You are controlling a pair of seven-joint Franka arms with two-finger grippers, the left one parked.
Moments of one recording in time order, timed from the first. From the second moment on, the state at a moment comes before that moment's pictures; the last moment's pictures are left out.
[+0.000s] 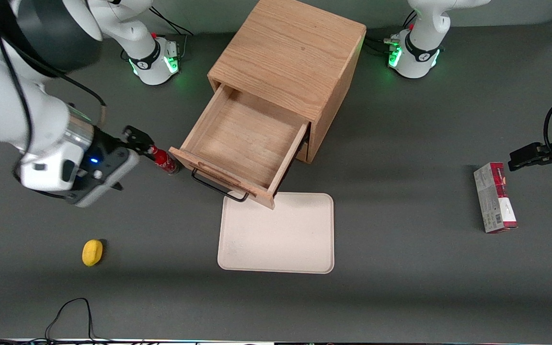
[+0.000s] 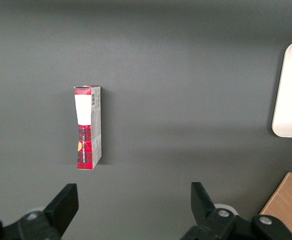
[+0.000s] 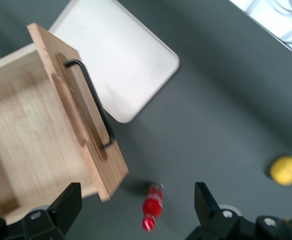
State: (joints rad) arm 0.38 0.36 -0.14 -1.10 0.15 1.46 -0.38
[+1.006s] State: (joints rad) arm 0.06 0.03 -0.06 -1.53 0.03 1.56 -0.10
